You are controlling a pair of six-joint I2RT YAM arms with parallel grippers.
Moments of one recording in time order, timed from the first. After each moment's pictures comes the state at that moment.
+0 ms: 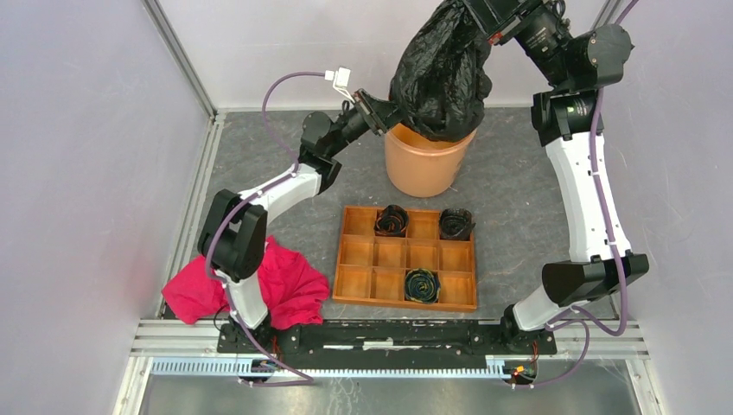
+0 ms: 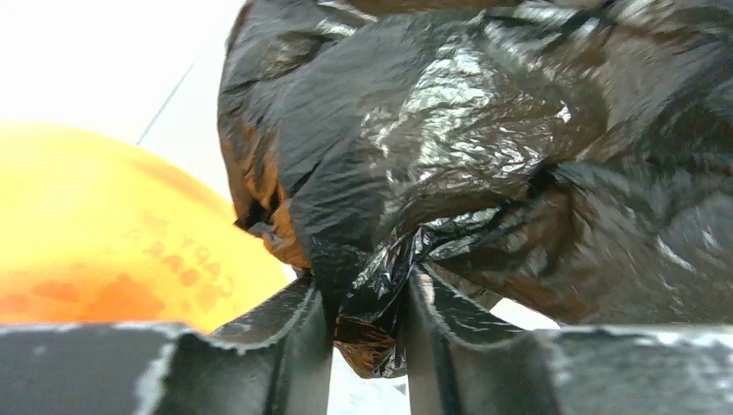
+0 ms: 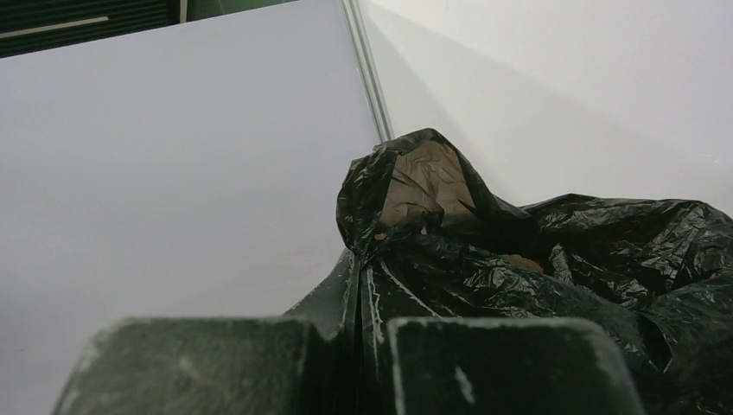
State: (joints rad) left arm -0.52 1.82 1.30 1.02 0.52 -1.04; right arm 0.16 1.58 1.98 0.32 -0.61 0.78
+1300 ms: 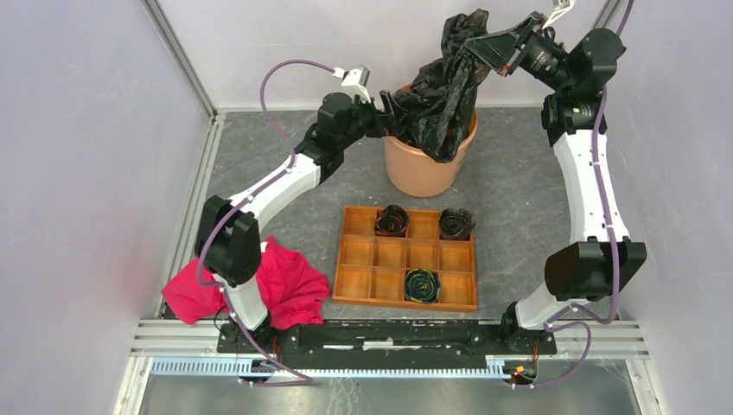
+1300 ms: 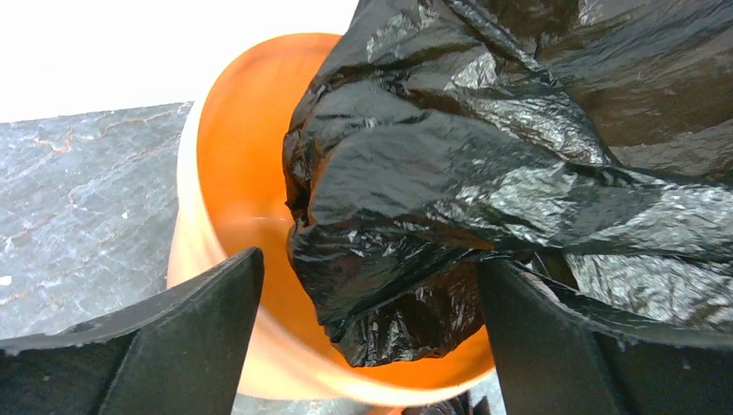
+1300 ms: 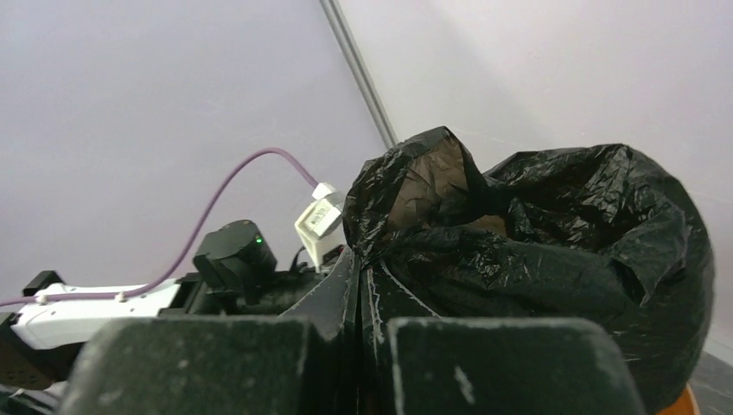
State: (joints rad) left arm -0.56 1.81 1.49 0.24 0.17 -0.51; right arm -0.02 1.60 1.79 0.21 -0.91 0.71
